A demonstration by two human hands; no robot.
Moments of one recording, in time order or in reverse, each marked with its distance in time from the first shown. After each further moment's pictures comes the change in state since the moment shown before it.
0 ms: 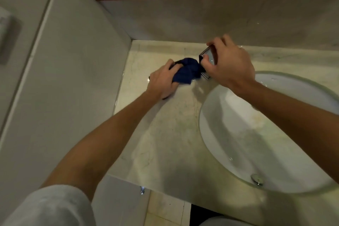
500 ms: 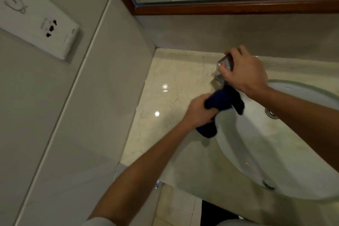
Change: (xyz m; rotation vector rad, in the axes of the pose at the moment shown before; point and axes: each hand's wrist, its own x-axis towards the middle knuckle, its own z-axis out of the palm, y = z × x) left_hand -0.074 0.111 -0.033 -0.758 -0.130 -0.400; right_hand -0.004 -0.004 -0.008 0.002 -0.028 -0.028
